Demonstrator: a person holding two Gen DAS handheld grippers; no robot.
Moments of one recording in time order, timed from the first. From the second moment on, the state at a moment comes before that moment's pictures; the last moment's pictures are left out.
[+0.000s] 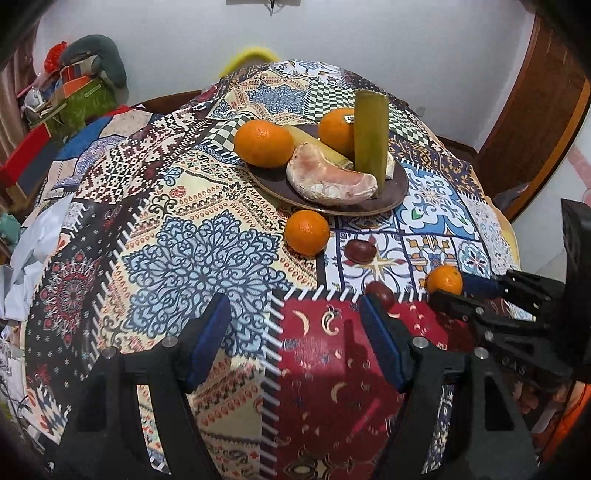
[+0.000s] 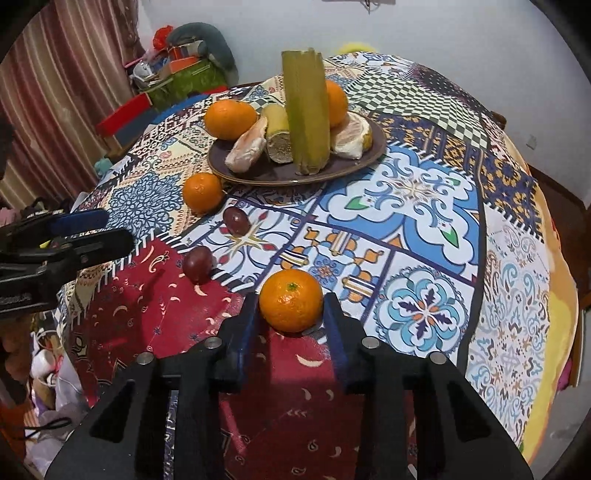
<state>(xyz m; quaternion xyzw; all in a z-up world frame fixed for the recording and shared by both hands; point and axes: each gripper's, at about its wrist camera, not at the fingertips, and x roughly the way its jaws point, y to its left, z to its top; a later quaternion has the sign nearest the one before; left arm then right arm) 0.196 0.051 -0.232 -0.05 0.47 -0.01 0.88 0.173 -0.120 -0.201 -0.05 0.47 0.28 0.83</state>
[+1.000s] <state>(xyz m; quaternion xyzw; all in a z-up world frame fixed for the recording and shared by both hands) 0.269 0.051 -0.264 -0.08 0.50 -0.03 0.86 0.209 -0.152 -0.185 -0.01 0.45 0.26 0.85</state>
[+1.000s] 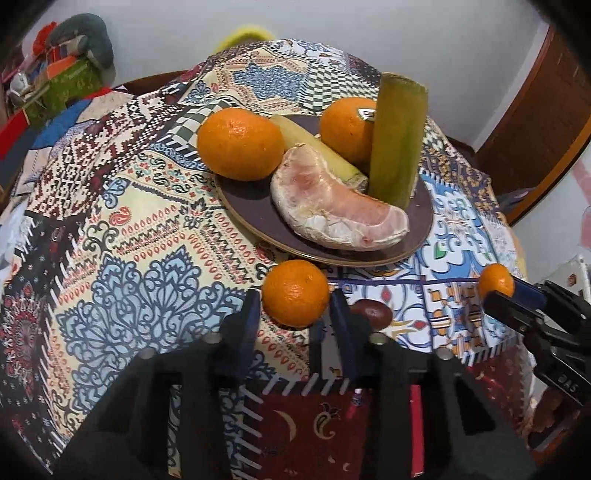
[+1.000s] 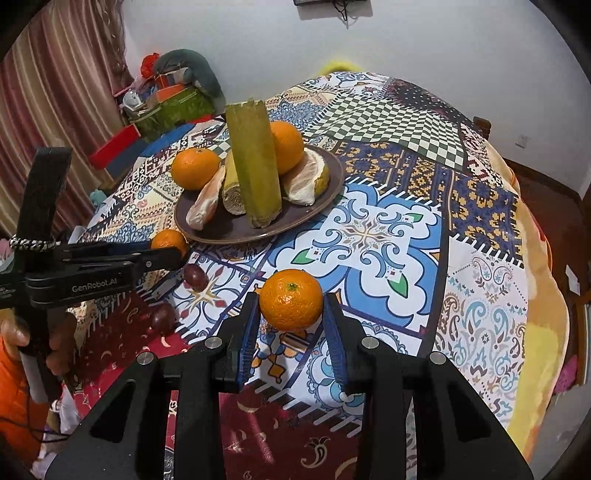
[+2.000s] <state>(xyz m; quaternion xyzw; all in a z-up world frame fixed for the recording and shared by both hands) 0.295 0.072 -0.228 -0.06 0.44 0.00 0.90 0.272 -0.128 -0.169 0.02 0.41 0.27 0.87</state>
